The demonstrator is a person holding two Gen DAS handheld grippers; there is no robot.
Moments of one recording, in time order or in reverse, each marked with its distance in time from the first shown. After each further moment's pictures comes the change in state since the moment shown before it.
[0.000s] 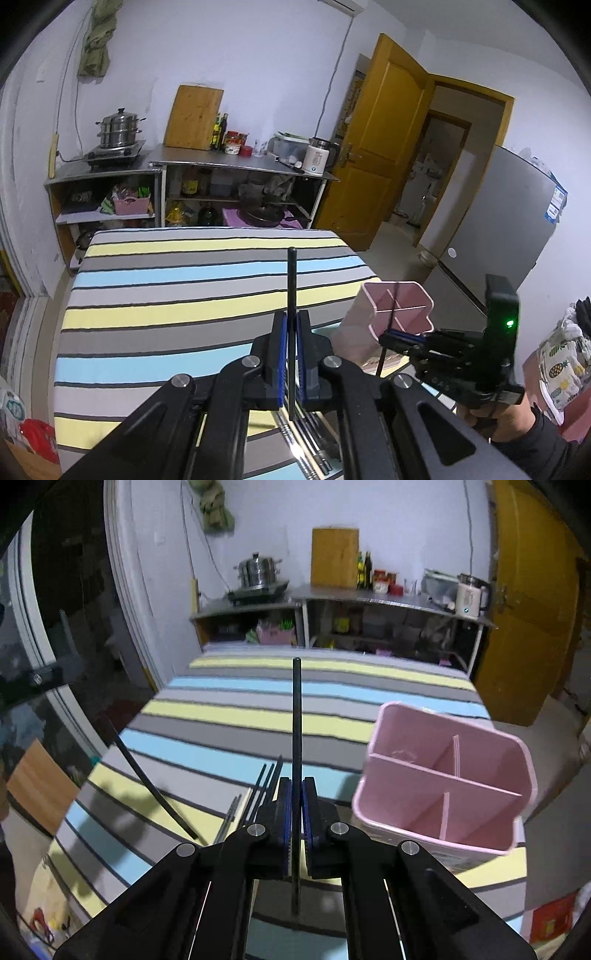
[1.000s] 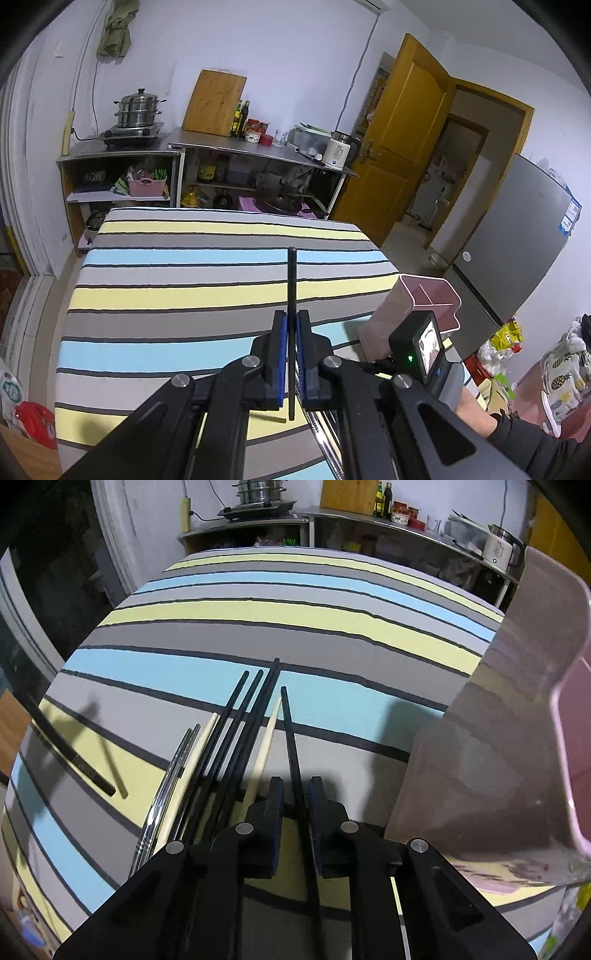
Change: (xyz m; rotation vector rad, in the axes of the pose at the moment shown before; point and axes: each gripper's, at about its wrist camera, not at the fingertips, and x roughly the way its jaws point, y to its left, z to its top) left arm 0.017 0.046 -0.016 -0.071 0.028 0.036; right arm 0.150 0.008 -0.049 -0.065 0.306 -0.033
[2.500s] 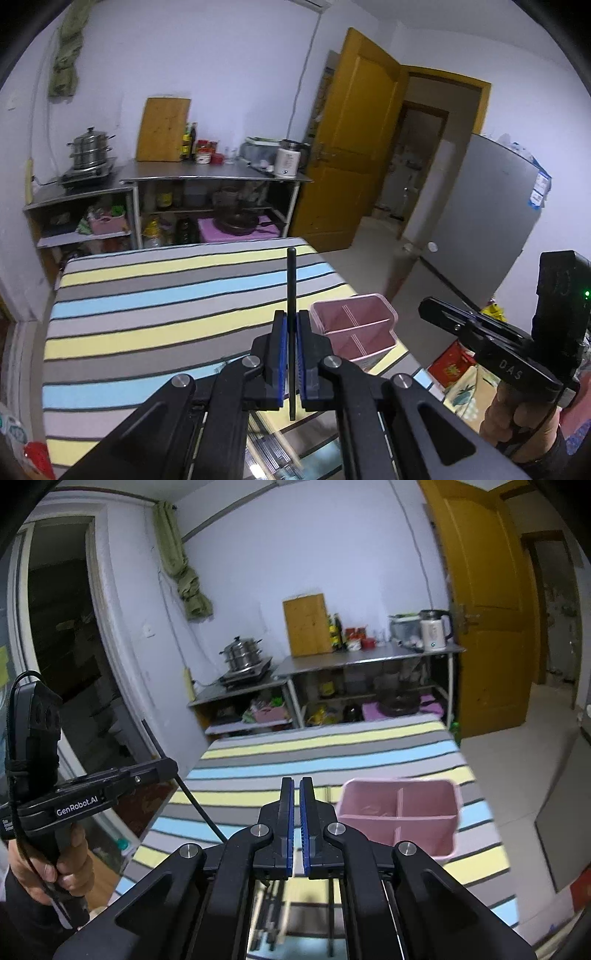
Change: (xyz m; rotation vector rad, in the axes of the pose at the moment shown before) left arm -0.015 -0.129 0.040 0.156 -0.022 -0.088; right arm -0.267 -0.033 -0.015 0.251 -0.569 0.065
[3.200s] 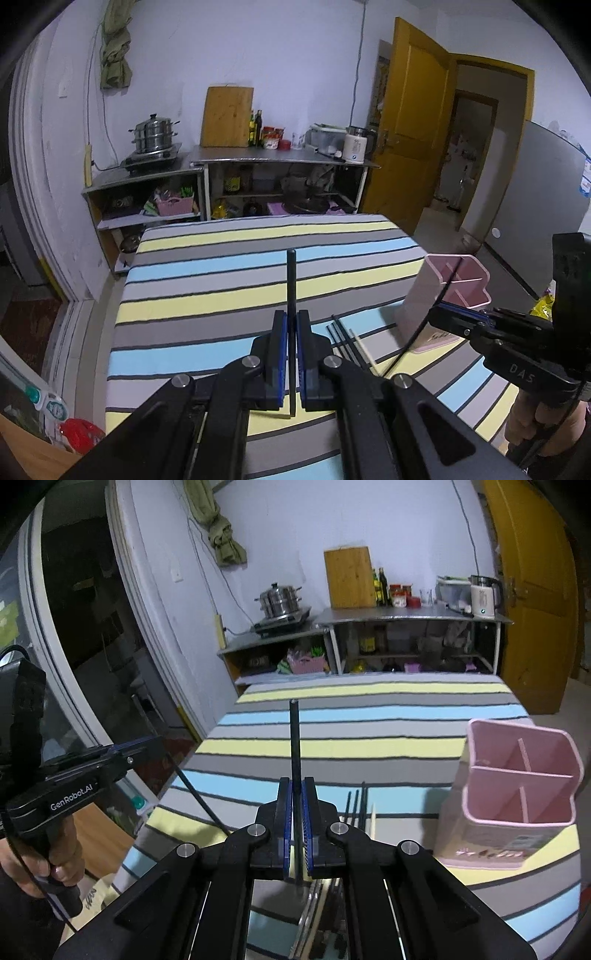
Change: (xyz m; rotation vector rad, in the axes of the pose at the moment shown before) left arm -0.033 0.104 -0.068 -0.024 0.028 0.242; right arm 0.093 0.079 -0.058 -0.067 0.168 0.108
